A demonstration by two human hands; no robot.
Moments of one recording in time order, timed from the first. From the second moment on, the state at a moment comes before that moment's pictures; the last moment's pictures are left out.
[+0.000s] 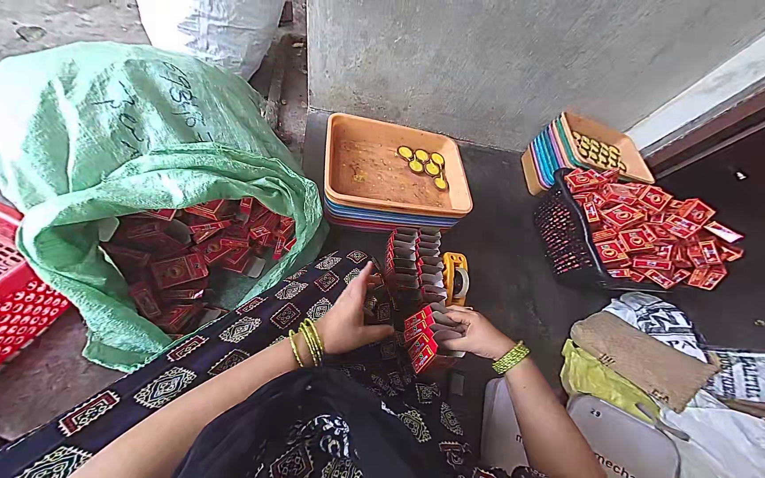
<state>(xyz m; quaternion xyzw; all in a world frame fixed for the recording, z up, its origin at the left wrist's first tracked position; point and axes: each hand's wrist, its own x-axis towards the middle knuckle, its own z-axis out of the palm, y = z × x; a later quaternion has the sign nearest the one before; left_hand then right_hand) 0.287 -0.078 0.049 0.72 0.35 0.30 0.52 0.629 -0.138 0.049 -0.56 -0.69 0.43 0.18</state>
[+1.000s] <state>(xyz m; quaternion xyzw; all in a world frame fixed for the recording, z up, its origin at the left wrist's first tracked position) 0.065 -0.044 0.080 0.40 0.66 0.51 0.37 0.493 -0.047 0.107 -0.52 -0.84 0.11 0.12</state>
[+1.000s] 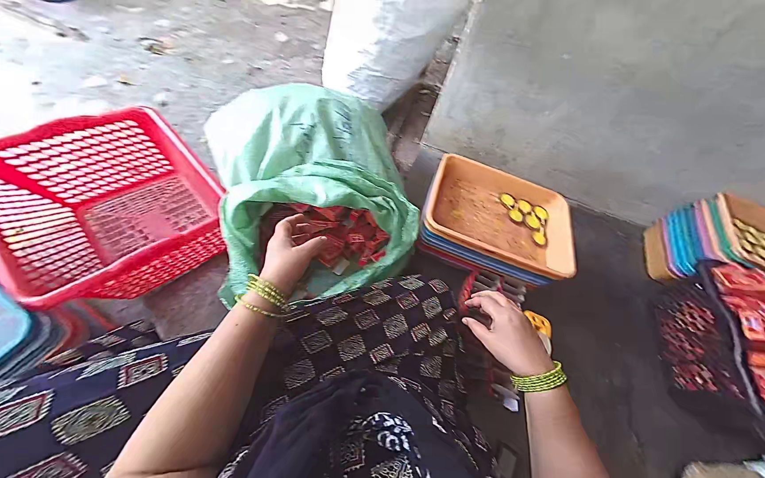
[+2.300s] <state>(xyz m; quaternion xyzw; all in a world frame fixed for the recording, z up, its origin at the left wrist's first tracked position) -0.051 -0.016 -0.016 0.26 0.82 0.22 0.46 0.102 0.109 -0.038 -0.24 -0.86 0.41 -0.18</state>
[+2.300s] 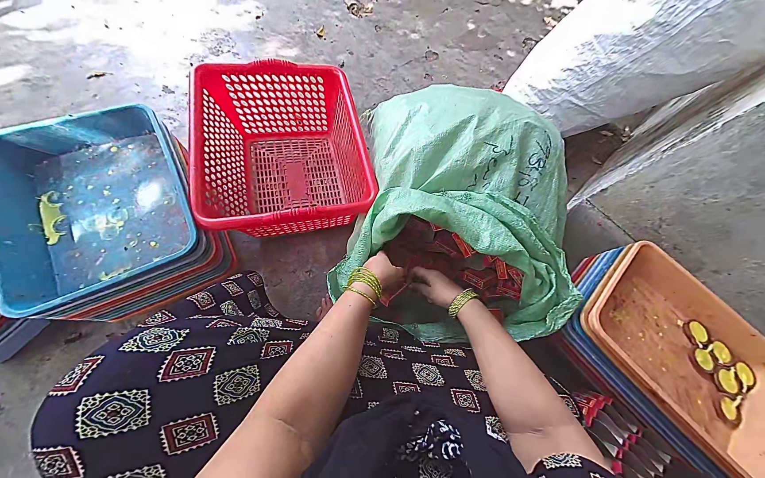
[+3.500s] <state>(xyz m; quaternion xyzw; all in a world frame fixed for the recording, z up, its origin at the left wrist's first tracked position) -0.052 -0.010 -0.034 0.26 0.74 0.32 0.53 0.124 0.140 -0.001 -0.25 -0.83 0.49 0.00</state>
